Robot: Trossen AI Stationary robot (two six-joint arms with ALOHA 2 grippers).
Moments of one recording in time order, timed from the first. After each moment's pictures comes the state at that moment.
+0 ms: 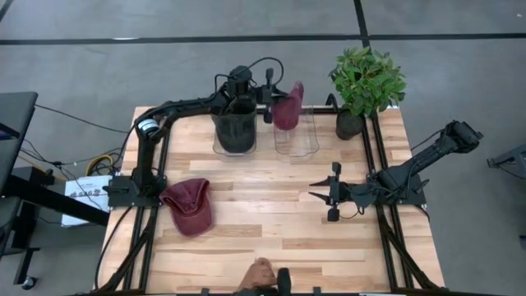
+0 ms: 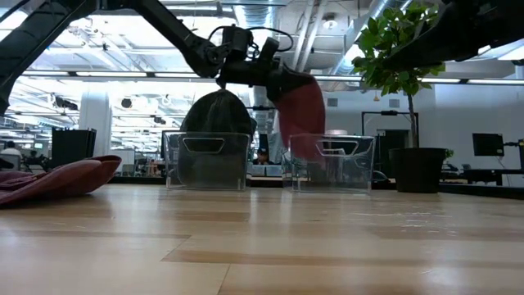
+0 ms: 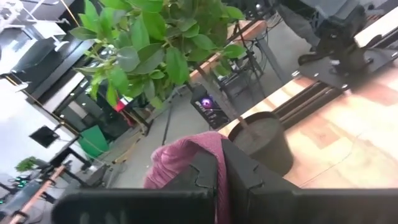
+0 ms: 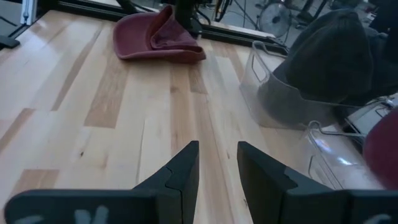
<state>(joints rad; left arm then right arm) 0.57 2.03 1.51 0.48 0.59 0.77 0.51 0.97 0.47 0.02 0.63 0.02</state>
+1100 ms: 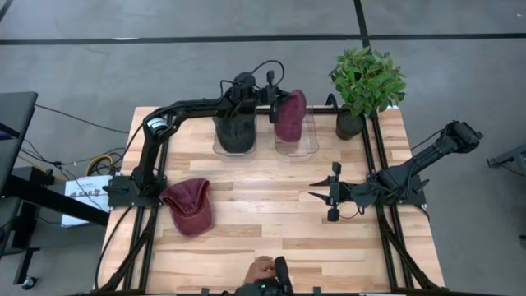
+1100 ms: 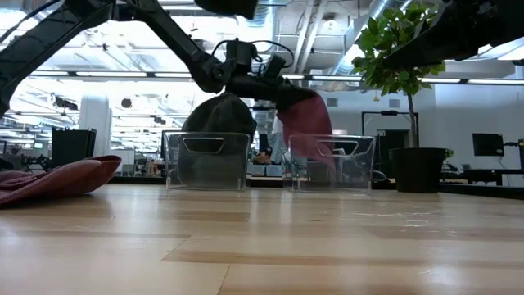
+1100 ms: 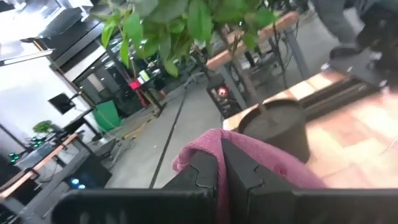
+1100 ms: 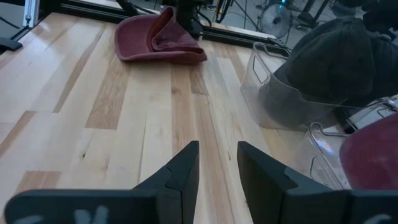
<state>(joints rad) 0.57 2.12 1.51 0.61 0.47 0.64 0.51 0.97 0.47 0.02 0.63 0.02</state>
